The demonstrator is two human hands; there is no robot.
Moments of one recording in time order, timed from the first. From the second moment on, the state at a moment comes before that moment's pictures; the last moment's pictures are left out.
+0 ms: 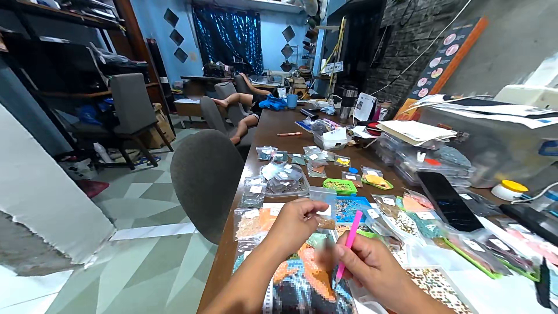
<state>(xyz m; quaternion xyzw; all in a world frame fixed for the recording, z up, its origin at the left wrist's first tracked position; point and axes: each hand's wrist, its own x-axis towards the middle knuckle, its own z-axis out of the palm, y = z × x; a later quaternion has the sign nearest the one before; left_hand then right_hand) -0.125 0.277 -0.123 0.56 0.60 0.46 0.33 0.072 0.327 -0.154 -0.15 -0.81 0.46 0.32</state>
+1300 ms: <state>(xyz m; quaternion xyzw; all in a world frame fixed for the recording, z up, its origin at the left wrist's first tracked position) -0.126 0.275 -0.124 0.57 0.61 0.46 0.32 0.075 0.330 -0.156 -0.09 -0.84 0.43 0.31</state>
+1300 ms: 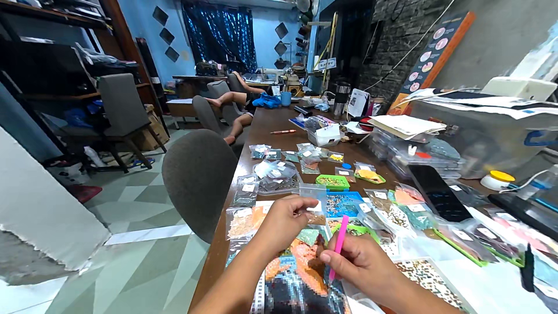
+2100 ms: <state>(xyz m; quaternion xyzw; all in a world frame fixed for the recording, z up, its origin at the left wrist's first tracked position) -0.126 0.275 -0.124 0.58 0.61 0.45 0.30 0.074 0.329 -0.158 -0.07 -0.87 0.37 0.31</state>
